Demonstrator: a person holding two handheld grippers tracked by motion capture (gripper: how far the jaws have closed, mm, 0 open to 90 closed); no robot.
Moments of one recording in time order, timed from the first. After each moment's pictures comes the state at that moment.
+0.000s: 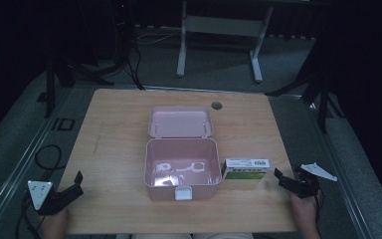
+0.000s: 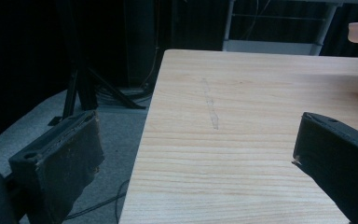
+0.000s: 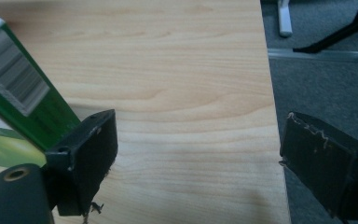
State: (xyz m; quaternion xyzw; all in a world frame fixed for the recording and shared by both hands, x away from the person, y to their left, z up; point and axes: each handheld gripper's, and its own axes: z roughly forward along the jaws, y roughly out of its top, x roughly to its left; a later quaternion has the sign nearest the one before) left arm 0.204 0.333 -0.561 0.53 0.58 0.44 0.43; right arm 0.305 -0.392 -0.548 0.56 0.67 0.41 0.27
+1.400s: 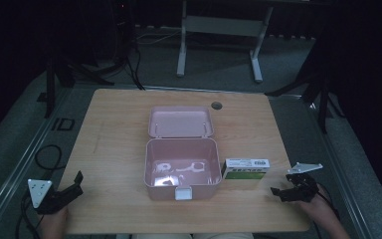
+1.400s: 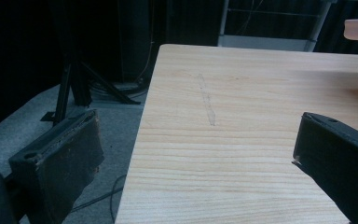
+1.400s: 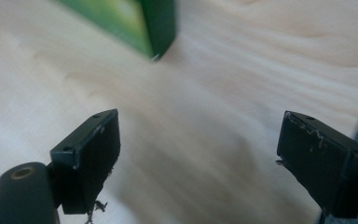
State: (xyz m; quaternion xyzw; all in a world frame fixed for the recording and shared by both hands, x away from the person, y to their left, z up) left arm 0.206 0.336 -0.560 0.54 0.58 0.43 0.44; right arm 0.302 -0.381 -0.525 0.42 0.86 0.26 0.13
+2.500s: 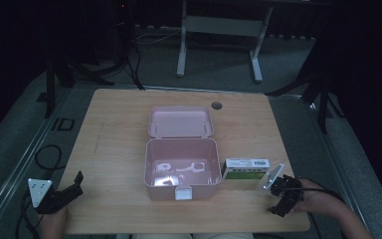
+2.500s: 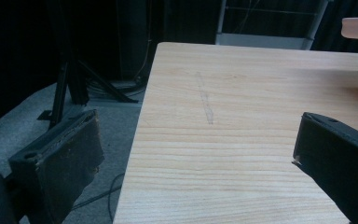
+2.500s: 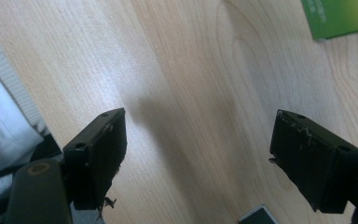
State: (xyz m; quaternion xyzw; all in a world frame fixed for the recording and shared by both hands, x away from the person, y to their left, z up) left arm 0.207 0.337 -0.560 0.54 0.58 0.42 0.44; right arm 0.295 -0.314 -0.498 0.19 0.98 0.05 0.02
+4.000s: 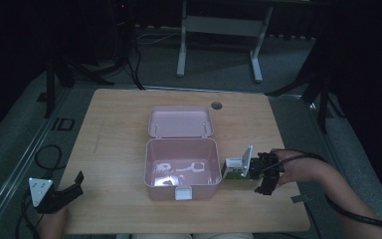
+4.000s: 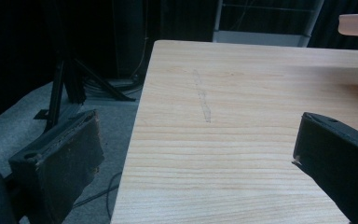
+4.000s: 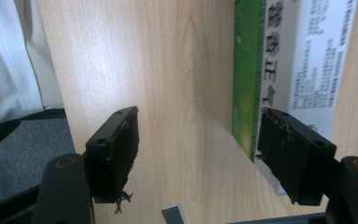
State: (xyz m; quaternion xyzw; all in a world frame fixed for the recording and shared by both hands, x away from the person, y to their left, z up) left arm 0.208 0.337 -0.560 0.55 0.58 0.42 0.44; right arm 0.323 -0.228 -0.418 0.00 1.00 -0.01 0.05
